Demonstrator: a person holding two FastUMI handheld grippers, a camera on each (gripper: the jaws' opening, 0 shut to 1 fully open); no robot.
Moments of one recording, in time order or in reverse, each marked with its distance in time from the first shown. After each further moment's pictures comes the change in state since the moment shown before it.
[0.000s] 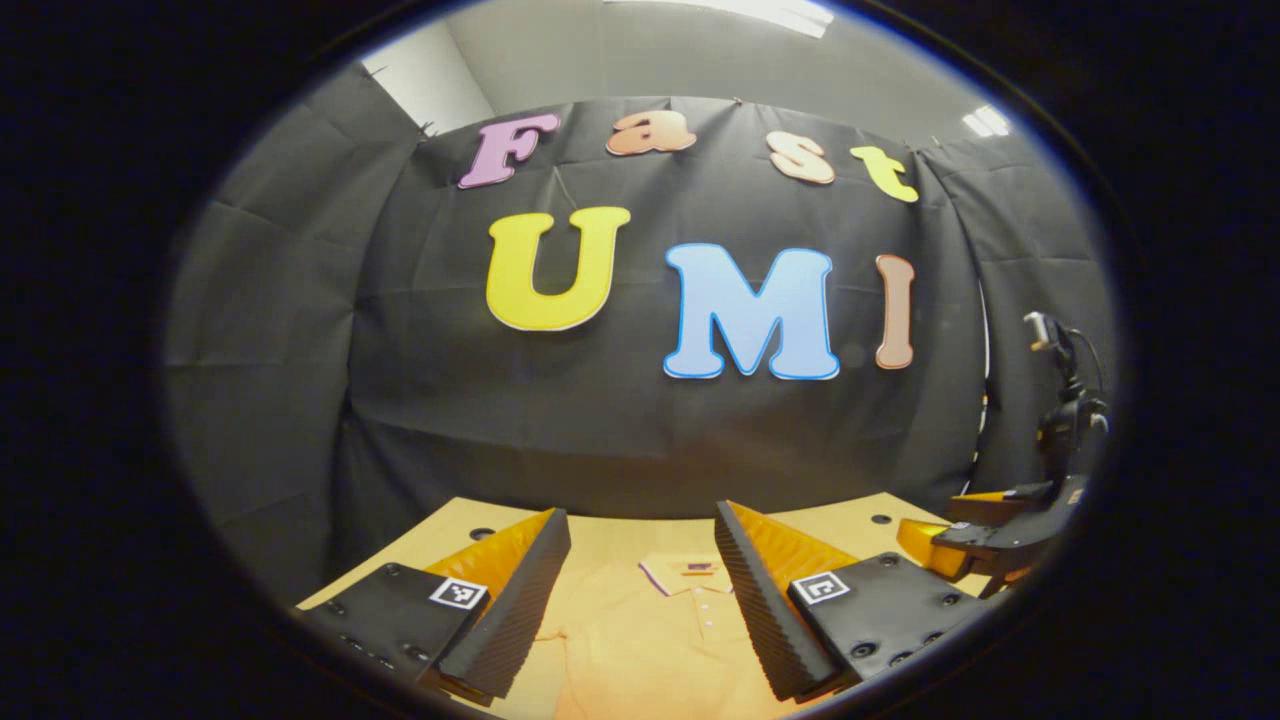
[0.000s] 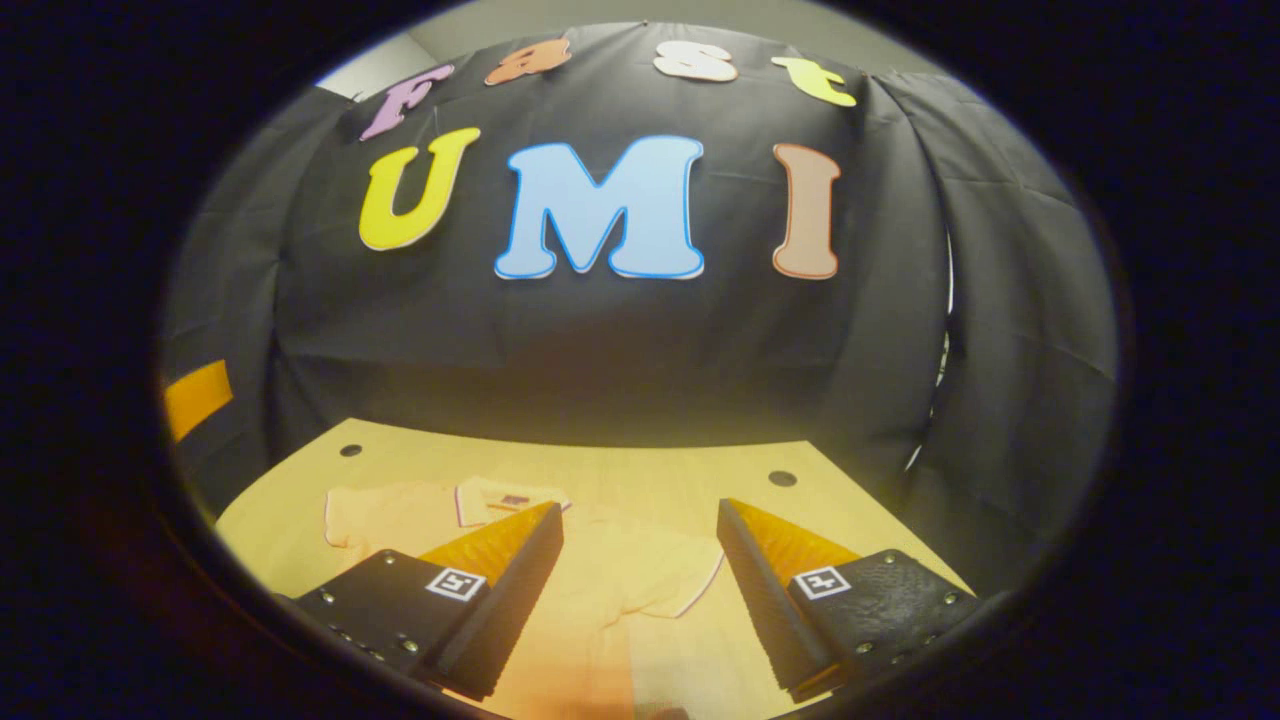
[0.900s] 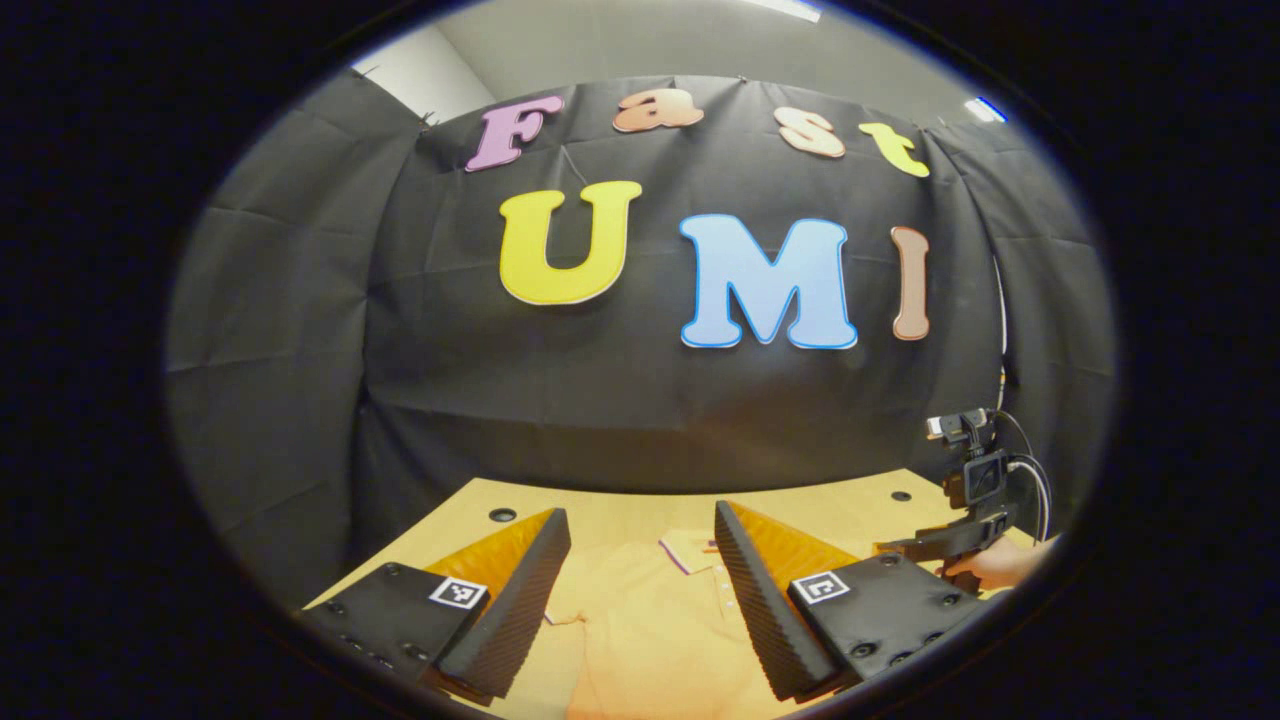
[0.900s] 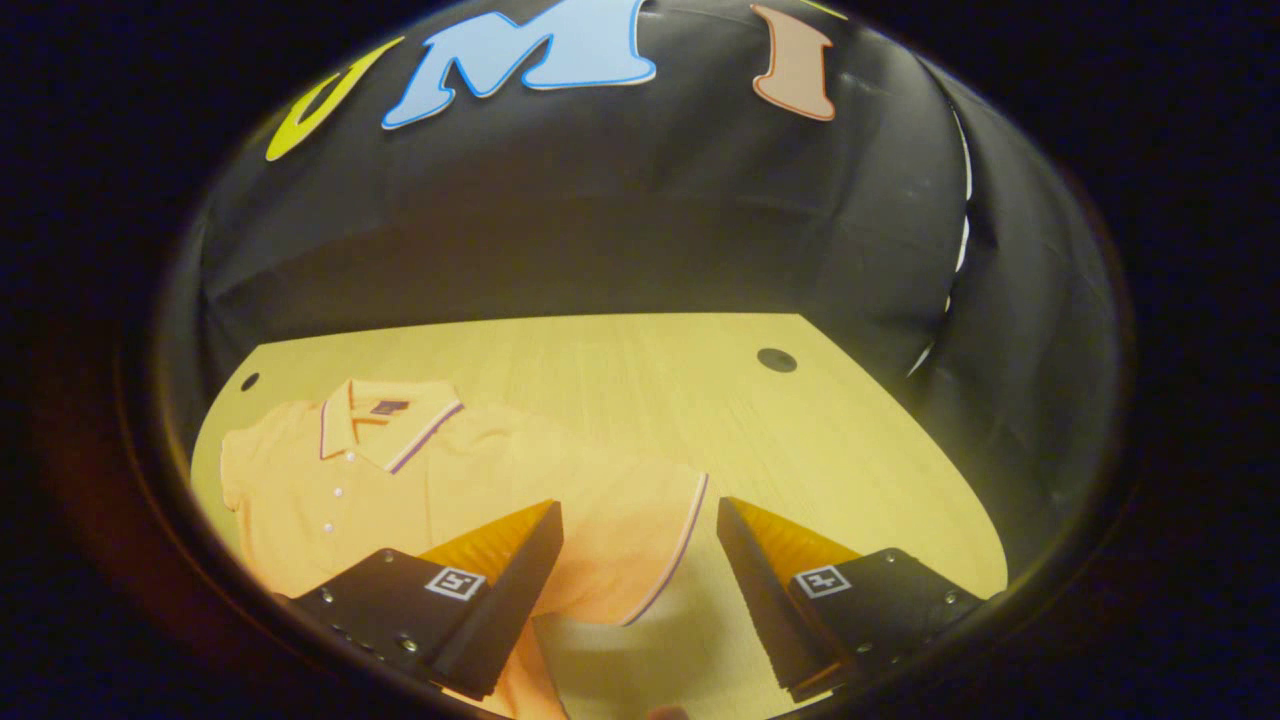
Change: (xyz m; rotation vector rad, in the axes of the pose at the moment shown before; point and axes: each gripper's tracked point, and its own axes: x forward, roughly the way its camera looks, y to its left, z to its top) left arm -0.002 0.012 -0.023 0.013 0.072 0.053; right arm 0.138 -0.053 -0.120 0.045 0.357 -0.104
